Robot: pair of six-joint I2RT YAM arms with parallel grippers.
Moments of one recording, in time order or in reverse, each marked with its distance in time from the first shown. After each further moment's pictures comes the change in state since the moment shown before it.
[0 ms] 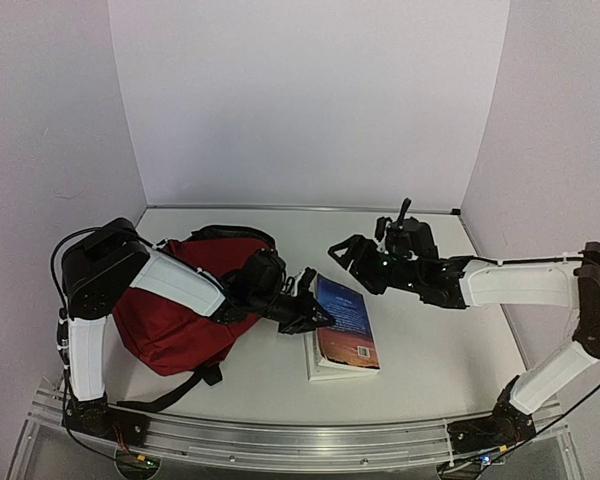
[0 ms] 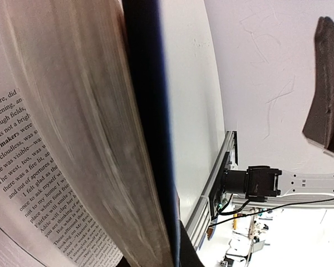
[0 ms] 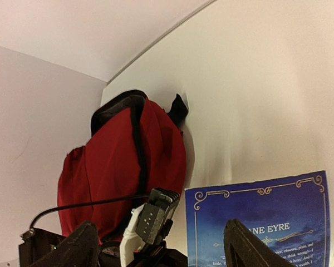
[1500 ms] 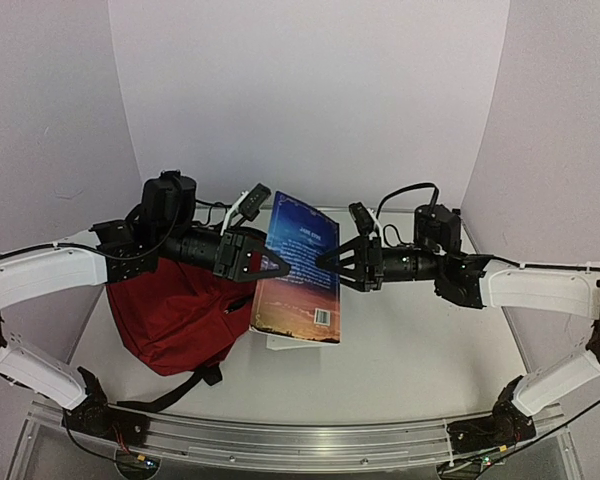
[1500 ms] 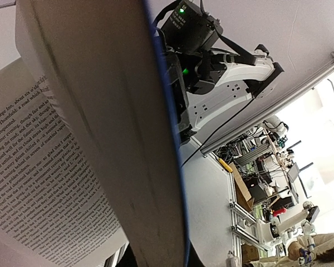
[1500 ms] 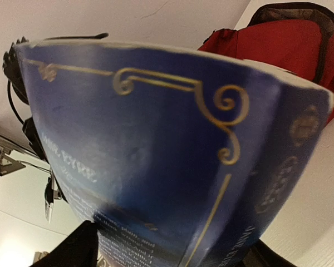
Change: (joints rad) left arm 0.071 -0.712 -0.031 -0.468 0.229 0.469; right arm -0.025 -0.114 -0.033 0.159 -0.789 -0.167
